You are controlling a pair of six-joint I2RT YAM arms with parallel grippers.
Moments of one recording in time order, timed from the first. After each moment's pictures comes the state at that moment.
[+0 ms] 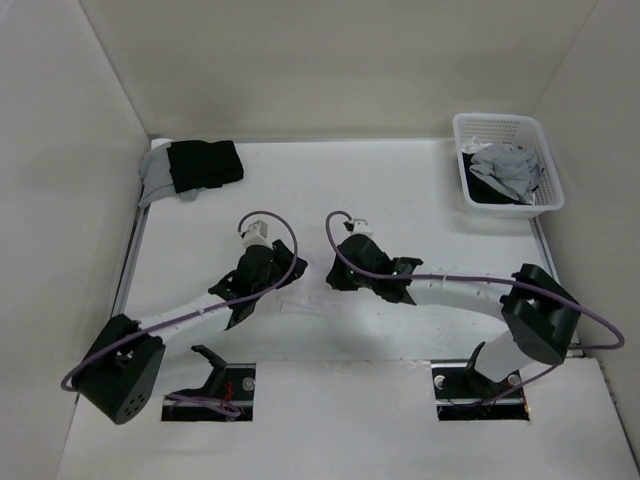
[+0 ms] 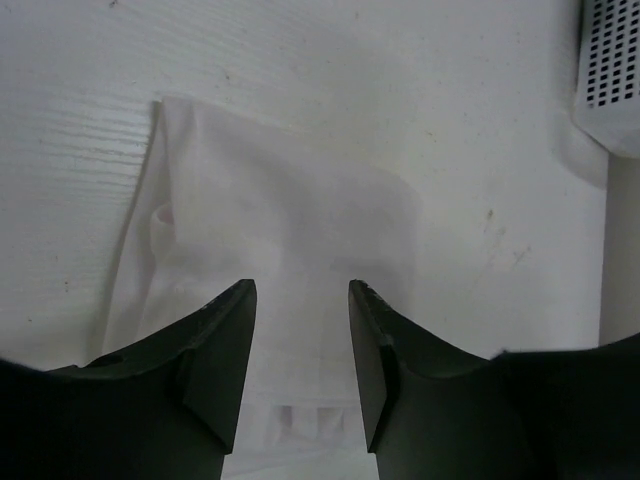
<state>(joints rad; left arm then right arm) -0.60 1.12 0.37 0.25 -0.12 -0.91 0.98 1.51 0.89 -0.09 0.18 0.84</state>
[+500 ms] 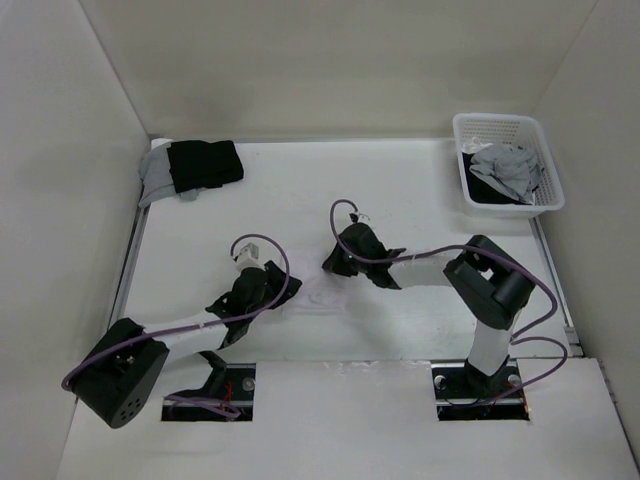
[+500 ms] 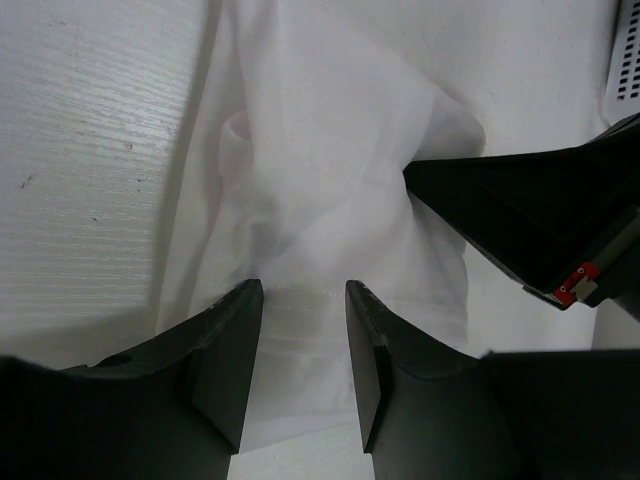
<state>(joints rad) -0.62 1.14 0.17 0.42 -0.13 -1.03 0.80 1.83 0.91 0.24 0.05 0.92</state>
